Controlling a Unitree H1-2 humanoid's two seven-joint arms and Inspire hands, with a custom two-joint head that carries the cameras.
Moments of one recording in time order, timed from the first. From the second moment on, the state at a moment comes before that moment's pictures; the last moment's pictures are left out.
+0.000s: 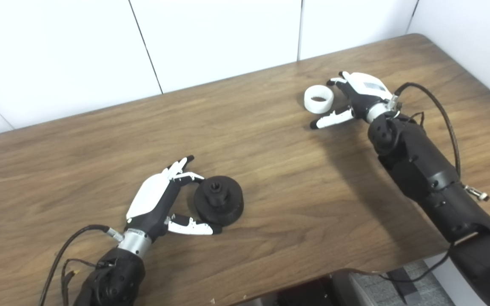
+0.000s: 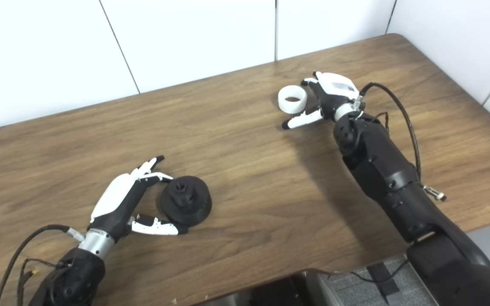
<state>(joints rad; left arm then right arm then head) -0.17 0.24 -0.36 -0.05 0.62 0.03 -0.21 -0.45 -0.51 0.17 0.18 -0.79 0.44 0.22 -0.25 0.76</state>
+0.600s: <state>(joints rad) -0.16 0.24 -0.36 -0.06 0.62 0.03 -0.21 -0.47 -0.48 0.18 0.24 -0.77 0.41 0.10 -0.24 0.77</state>
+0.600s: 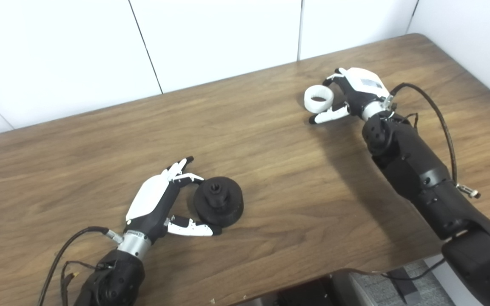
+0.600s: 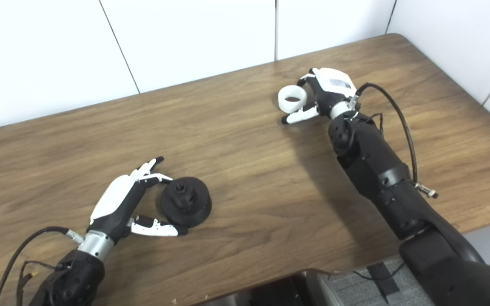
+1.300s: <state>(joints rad) -0.15 0.24 -0.36 -0.07 0.62 0.04 -0.21 -0.47 -0.47 0.19 0.26 -0.75 0.34 0.00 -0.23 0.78</state>
